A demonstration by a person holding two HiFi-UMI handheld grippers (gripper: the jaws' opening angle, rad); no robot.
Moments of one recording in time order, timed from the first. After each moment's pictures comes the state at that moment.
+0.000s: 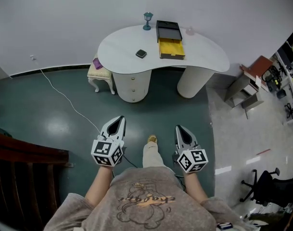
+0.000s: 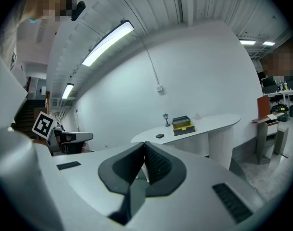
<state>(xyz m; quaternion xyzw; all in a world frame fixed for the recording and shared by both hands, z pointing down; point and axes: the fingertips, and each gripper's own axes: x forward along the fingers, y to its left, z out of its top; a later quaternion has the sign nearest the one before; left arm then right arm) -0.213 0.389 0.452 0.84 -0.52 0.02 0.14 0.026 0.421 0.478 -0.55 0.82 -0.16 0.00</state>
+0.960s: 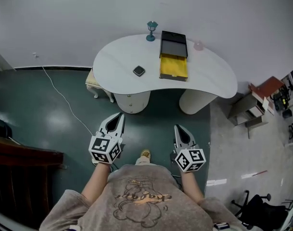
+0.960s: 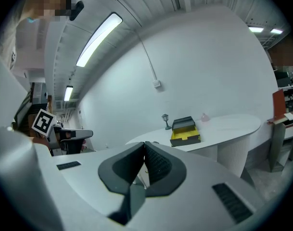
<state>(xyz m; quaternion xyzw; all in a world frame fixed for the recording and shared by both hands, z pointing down) -0.160 0.204 0.432 0.82 -0.56 0.02 0.14 0.079 0.216 0.474 -0.50 0.85 -0.18 0.00</state>
